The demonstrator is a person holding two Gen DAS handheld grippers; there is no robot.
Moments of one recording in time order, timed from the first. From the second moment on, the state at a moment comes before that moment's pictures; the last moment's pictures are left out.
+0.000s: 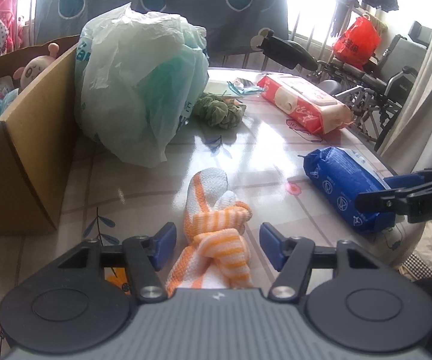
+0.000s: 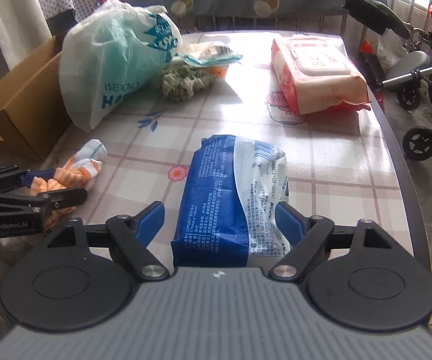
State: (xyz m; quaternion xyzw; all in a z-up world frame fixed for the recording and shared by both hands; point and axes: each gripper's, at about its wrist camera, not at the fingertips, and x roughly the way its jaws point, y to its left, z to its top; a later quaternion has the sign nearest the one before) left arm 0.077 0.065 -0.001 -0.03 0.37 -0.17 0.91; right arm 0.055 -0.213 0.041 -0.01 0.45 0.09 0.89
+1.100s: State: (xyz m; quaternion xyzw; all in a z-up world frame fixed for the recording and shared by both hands) left arm 0.048 0.171 0.113 -0.06 0.28 -0.13 0.95; right arm 0.073 -0.139 0.119 0.18 0.39 0.21 0.88
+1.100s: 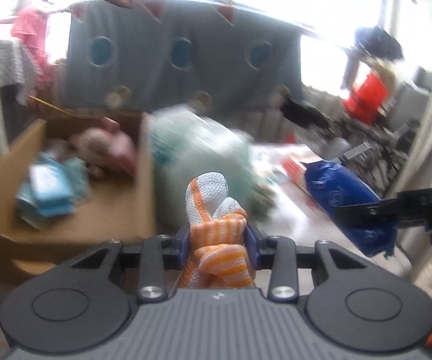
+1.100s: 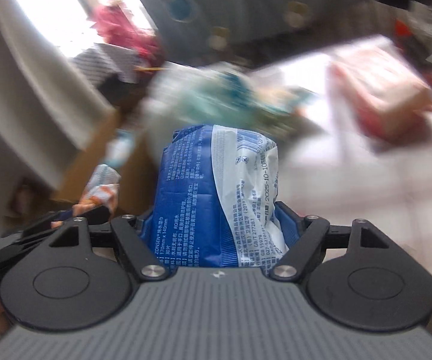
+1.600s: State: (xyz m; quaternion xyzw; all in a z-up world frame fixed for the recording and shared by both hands) left arm 0.256 0.321 0.090 -0.08 0.40 0.01 0.91; right arm 0.254 0.073 0.108 0.19 0.44 0.28 0.83
